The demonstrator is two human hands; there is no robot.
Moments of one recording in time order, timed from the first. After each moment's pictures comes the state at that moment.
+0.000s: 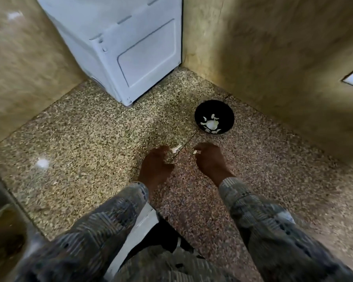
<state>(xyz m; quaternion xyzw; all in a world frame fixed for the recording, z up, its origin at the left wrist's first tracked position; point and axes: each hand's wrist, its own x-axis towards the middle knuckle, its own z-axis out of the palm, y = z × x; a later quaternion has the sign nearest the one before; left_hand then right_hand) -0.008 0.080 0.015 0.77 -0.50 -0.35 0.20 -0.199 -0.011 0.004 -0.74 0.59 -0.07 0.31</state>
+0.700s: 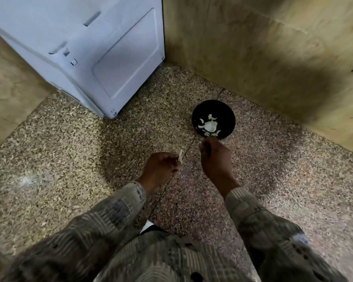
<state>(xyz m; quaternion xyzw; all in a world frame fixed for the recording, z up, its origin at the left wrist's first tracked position) 0.017 0.006 -0.022 0.65 -0.24 -0.64 0.33 -0.170 -0.034 0.013 -0.62 0.69 -0.23 0.29</state>
